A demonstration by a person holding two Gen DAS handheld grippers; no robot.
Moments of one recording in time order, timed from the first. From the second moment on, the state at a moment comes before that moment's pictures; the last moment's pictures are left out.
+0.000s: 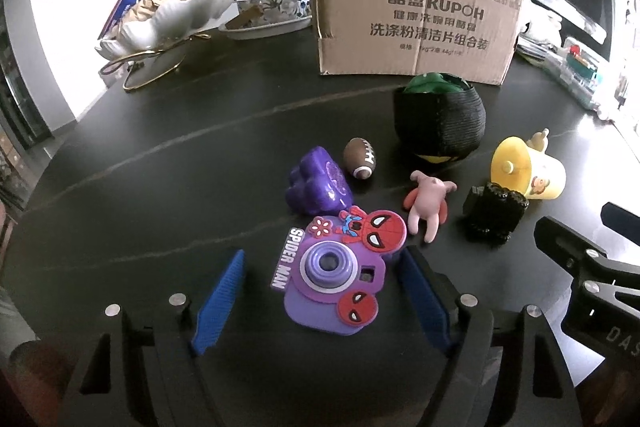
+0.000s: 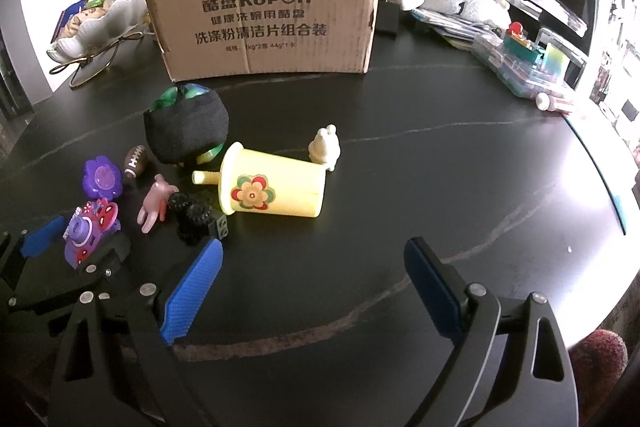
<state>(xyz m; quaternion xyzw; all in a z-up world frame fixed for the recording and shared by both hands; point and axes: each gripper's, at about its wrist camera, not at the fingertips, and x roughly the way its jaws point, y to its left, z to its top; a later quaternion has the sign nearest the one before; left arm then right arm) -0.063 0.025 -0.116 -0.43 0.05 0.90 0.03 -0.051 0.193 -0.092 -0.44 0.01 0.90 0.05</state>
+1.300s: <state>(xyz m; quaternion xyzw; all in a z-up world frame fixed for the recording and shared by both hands) -0.066 0.030 -0.112 -0.45 0.03 0.89 0.04 -0.053 0.189 -0.088 -0.43 0.01 0.90 0.05</state>
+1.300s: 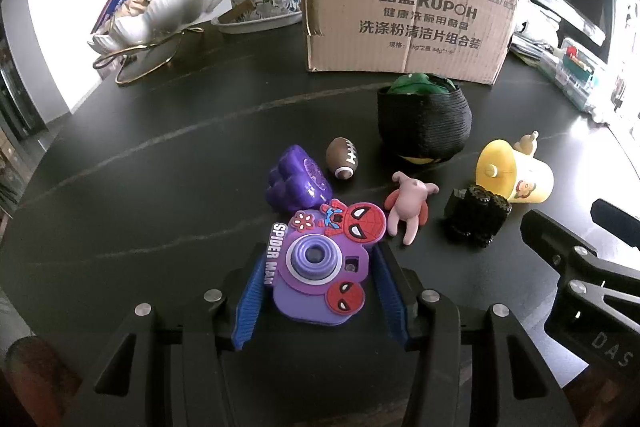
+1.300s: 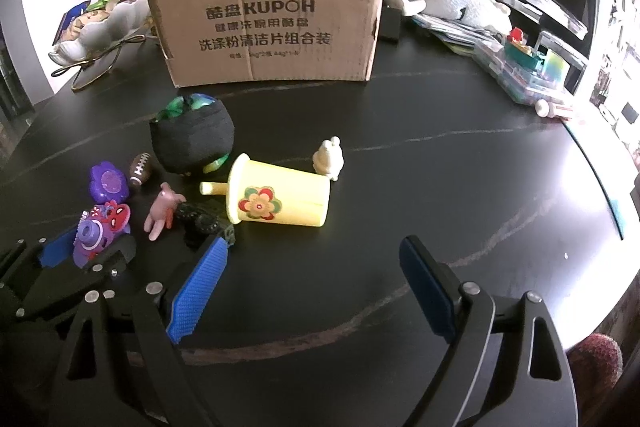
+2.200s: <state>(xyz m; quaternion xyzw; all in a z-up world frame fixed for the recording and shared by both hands) -0.072 0.028 -0.112 -0.46 0.03 0.89 0.04 -0.084 0.188 -0.088 -0.44 0.06 0.90 0.04</state>
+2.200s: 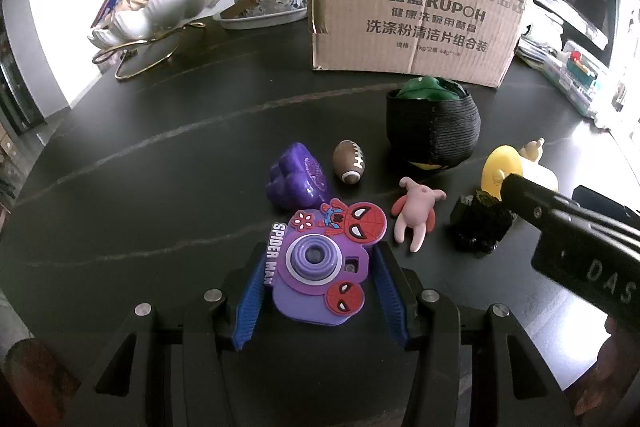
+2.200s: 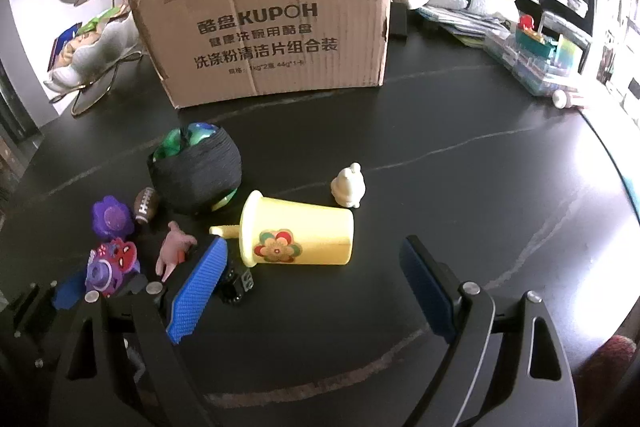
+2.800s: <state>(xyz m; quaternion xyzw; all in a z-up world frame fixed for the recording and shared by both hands) -0.072 0.028 -0.110 -0.46 0.03 0.89 0.05 -0.100 0.197 -0.095 -0.45 0.09 0.89 0.04</state>
